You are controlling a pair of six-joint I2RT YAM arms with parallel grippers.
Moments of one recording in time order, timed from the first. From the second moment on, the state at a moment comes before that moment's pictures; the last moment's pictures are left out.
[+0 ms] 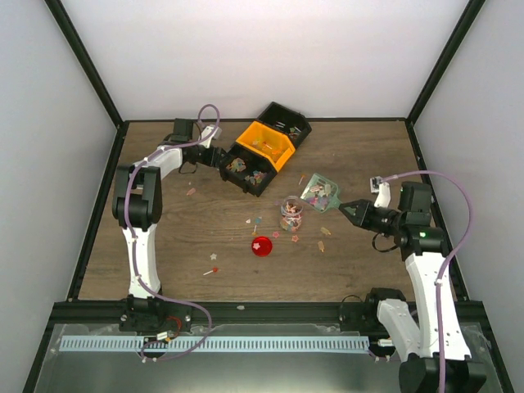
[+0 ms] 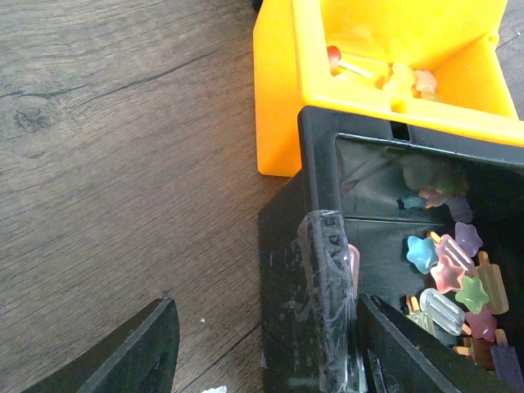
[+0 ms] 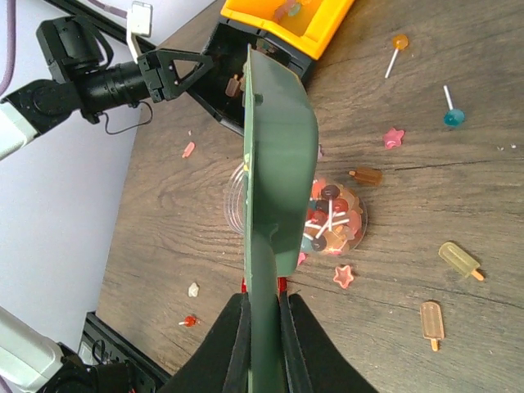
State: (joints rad) left arm -0.12 2.20 1.62 -0.29 0.58 0.15; right arm -0.08 0.77 0.79 -0.75 -0.76 0.36
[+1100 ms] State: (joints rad) left arm -0.12 2.20 1.60 -0.26 0.60 0.15; right arm 0.06 0.84 0.86 -0.79 -0.62 0.36
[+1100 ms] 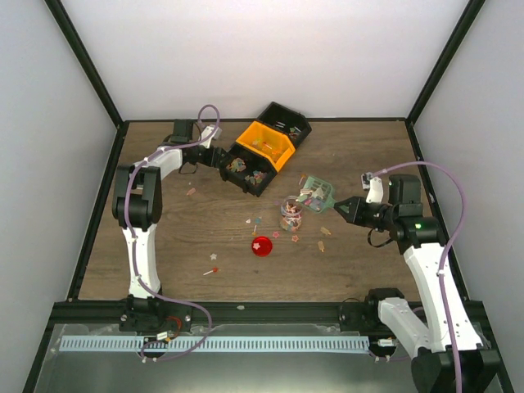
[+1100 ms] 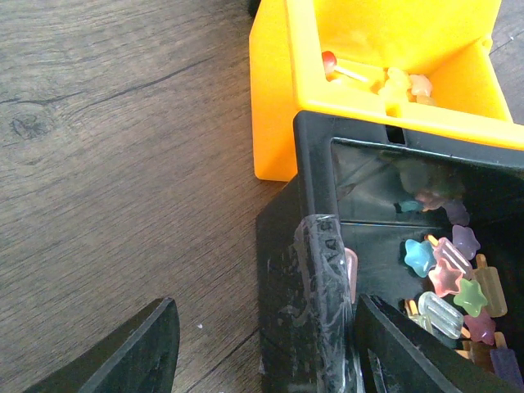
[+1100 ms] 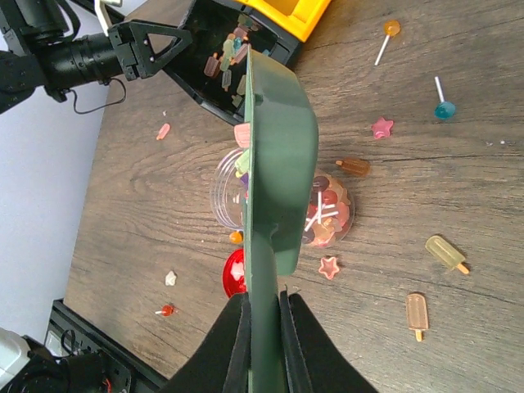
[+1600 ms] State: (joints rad) left arm -0.11 2.20 1.60 -0.26 0.60 0.15; right arm 0.09 0.86 0.91 -0.83 -0.57 0.36
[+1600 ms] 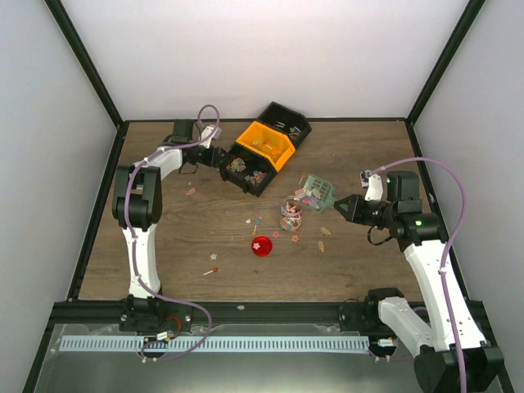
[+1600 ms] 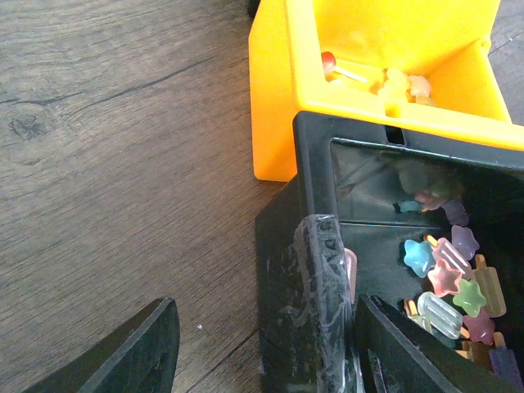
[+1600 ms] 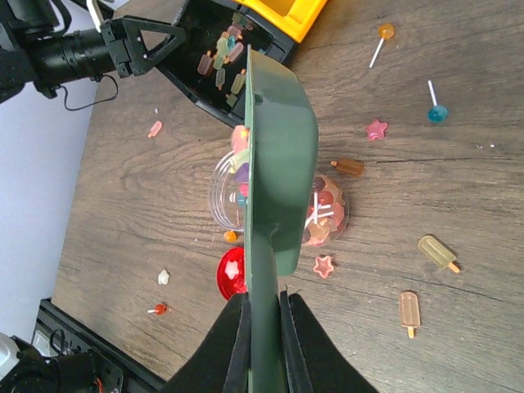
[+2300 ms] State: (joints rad) left arm -0.11 2.20 1.60 -0.26 0.60 0.15; right arm 0.14 0.88 0.94 -0.86 -0.51 0.36
